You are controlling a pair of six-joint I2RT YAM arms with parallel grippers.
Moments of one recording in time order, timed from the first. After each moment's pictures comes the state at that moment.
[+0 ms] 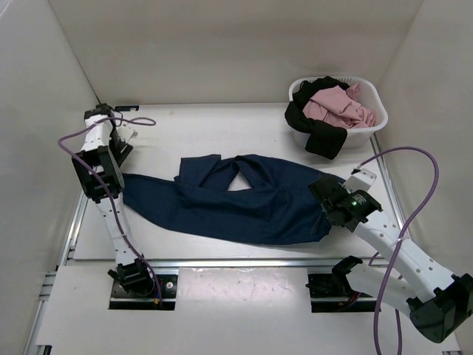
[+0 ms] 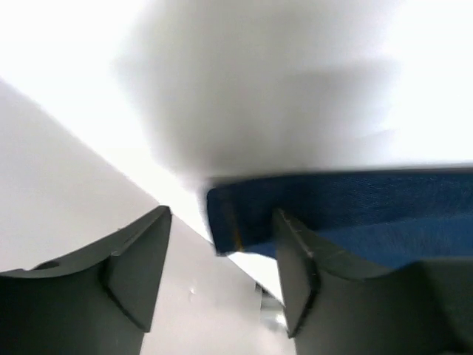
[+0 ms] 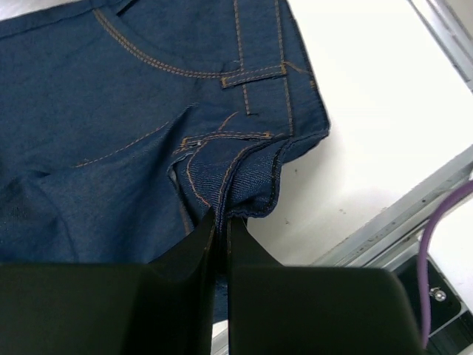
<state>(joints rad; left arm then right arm) 0.29 2.40 2.11 -1.22 -0.21 0.78 0.62 0.93 0.85 -1.12 0.76 1.07</state>
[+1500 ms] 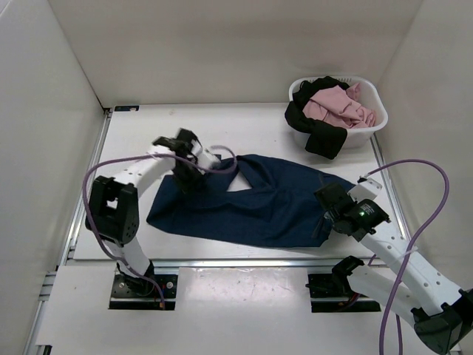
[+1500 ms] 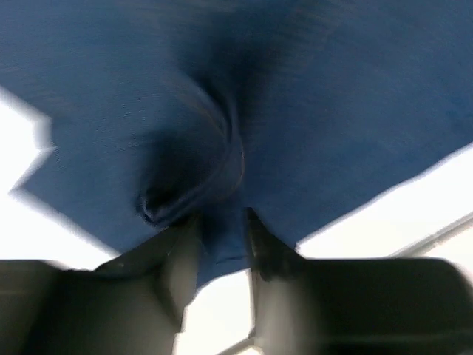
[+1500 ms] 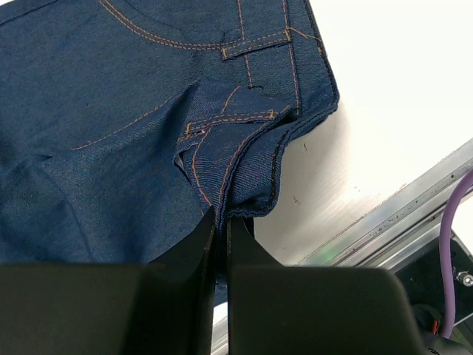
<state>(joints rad) -0.32 1.72 1.30 -0.94 0.14 0.51 0.62 0.82 0.78 -1.13 0.69 1.14</state>
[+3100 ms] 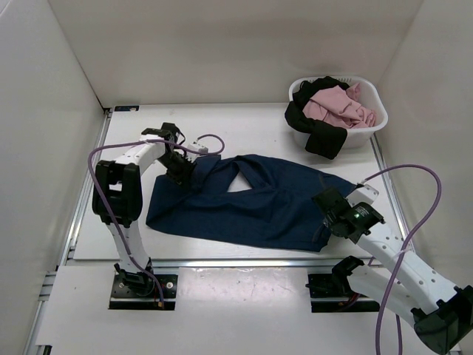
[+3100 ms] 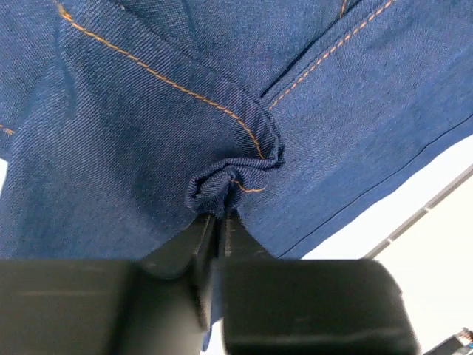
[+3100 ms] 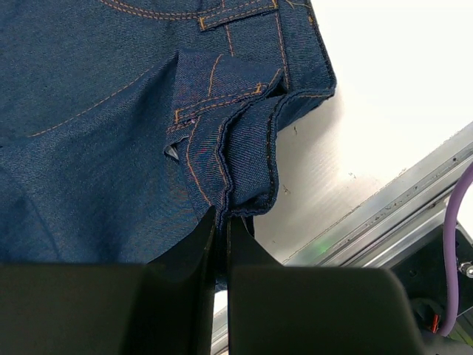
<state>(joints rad) -0.19 1.90 1.41 -1.00 0.42 0.55 0.62 0.83 0.70 -1.12 0.66 1.17</state>
